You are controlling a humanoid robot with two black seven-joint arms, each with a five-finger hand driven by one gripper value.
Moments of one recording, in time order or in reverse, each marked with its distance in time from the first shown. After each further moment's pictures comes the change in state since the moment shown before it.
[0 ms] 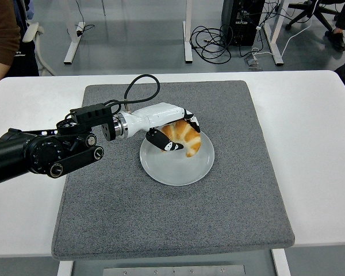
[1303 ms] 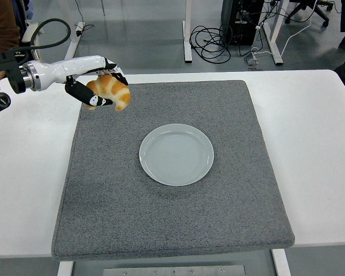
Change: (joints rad) left arm -0.188 0.410 -0.060 -0.137 -0.102 -0.289 0.027; right arm 0.000 0.000 0.001 0.000 0.000 0.000 0.000
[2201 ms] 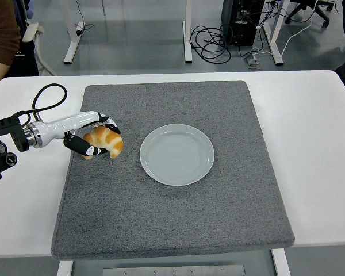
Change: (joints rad) left arm 0.320 0.014 -0.005 0.000 -0.001 0.157 -0.064; right arm -0.006 0.000 0.000 0.001 0.000 0.000 0.000
